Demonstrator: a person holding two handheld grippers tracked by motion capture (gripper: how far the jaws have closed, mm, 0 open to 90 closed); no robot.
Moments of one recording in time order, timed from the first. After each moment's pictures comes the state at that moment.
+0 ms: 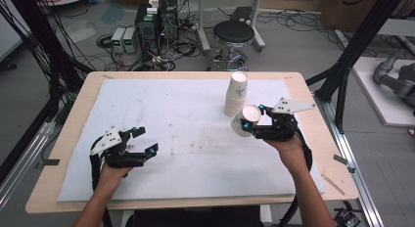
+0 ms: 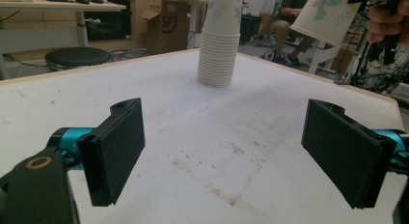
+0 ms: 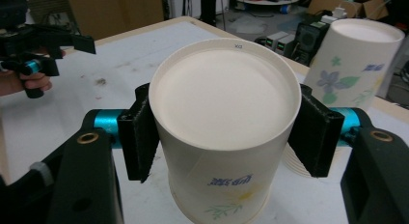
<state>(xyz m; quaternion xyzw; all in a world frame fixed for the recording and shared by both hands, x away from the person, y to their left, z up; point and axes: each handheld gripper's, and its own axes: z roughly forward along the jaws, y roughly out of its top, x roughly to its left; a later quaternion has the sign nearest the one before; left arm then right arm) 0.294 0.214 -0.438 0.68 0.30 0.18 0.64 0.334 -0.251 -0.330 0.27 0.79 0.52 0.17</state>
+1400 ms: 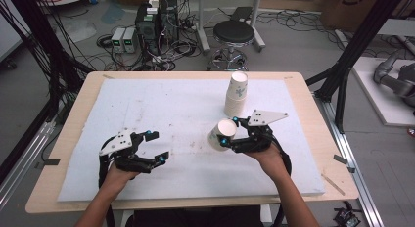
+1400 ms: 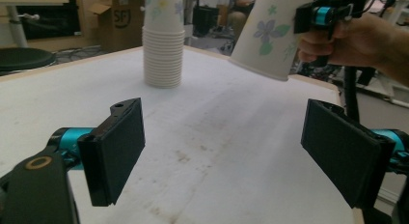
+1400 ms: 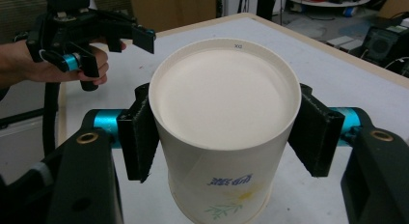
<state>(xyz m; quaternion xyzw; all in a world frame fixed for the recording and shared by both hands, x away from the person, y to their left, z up) 0.289 0.185 -0.428 0.71 0.23 0.12 0.65 0.328 -0.202 -0.361 0.20 0.81 0.54 0.11</state>
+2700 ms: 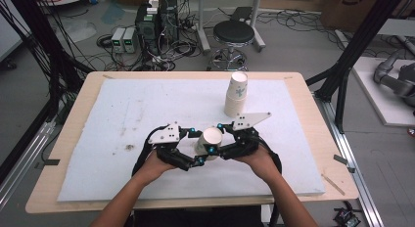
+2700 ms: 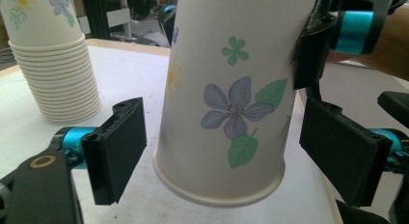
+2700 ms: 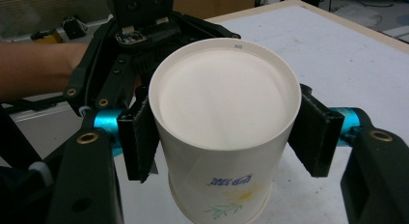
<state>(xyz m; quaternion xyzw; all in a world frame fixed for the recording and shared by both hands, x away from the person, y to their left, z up) 0.319 0.083 -0.416 0.76 0.12 0.06 0.63 0.322 -0.169 -0.361 0.16 0.83 0.53 0.04</state>
